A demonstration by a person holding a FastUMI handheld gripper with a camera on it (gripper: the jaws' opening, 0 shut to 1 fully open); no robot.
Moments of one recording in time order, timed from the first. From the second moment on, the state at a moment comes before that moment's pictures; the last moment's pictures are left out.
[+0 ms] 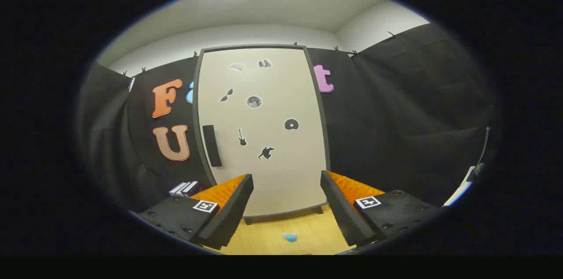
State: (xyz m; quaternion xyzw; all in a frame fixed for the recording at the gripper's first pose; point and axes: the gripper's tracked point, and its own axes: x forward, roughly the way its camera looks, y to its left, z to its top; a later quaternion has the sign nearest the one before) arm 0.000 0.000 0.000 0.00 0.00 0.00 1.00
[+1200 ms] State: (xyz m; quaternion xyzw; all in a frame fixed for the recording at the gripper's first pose) arm 0.059 0.114 0.017 -0.06 0.01 0.08 0.99
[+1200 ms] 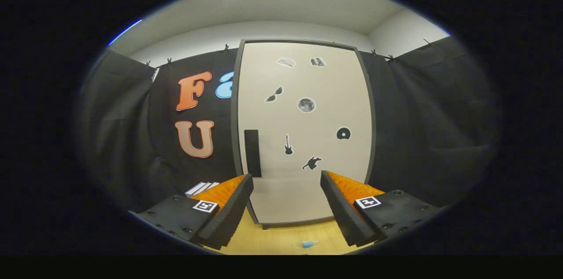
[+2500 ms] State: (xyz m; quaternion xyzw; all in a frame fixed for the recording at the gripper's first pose) arm 0.204 0.189 -0.022 -0.06 0.09 0.09 0.99
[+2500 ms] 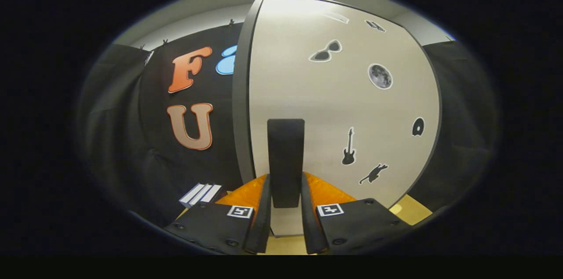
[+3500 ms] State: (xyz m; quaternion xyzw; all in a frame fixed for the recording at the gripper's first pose) arm 0.101 0.131 -0.011 -0.07 0.06 0.04 0.99
